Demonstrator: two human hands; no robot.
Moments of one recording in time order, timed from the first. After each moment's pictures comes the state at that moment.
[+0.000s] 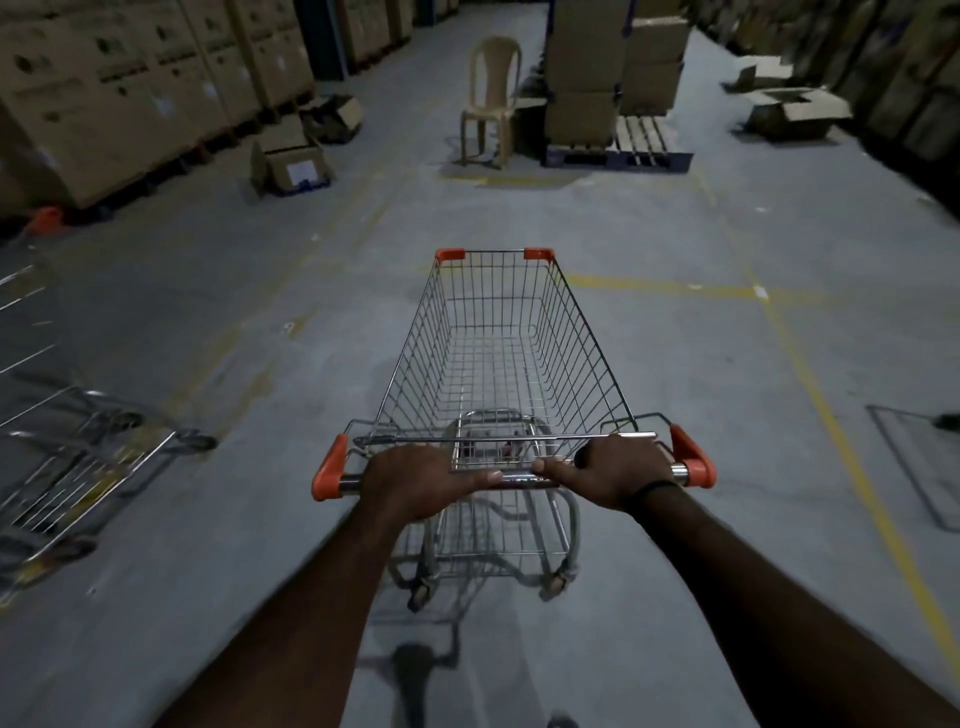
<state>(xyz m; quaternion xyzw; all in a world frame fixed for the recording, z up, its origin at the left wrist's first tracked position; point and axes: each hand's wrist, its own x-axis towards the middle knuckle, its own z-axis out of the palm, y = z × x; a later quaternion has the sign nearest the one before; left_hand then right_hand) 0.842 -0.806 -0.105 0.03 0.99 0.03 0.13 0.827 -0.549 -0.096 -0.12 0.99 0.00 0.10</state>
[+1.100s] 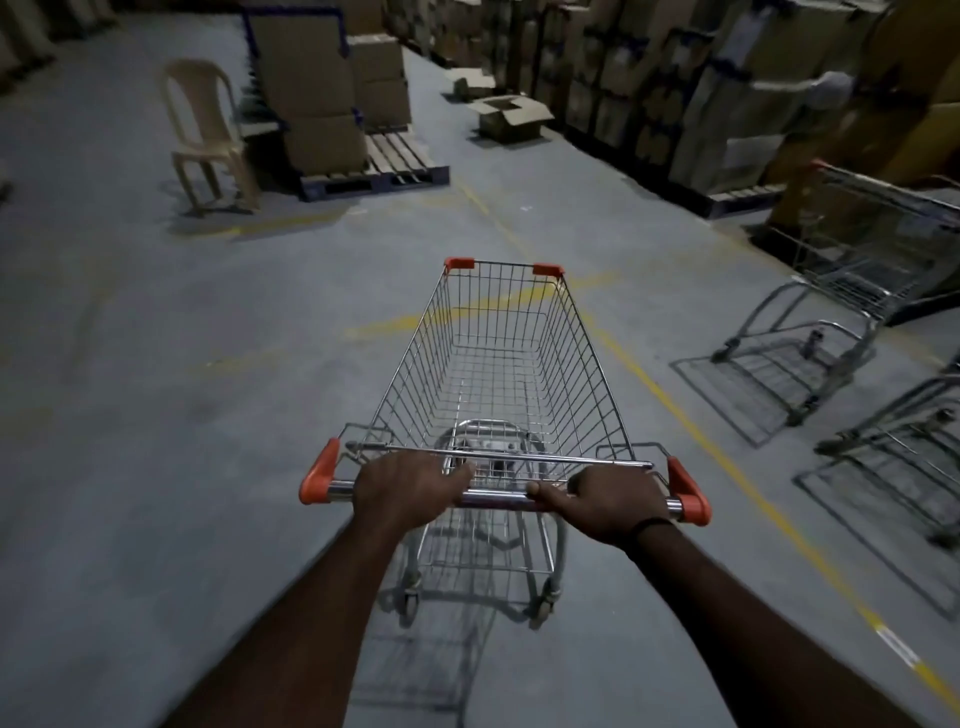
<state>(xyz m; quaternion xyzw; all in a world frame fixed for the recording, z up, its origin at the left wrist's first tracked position) 0.442 -0.696 -0.116 0.28 0.96 0.01 0.09 0.584 -0.483 -0.102 0.19 0.98 -0.03 0.09</state>
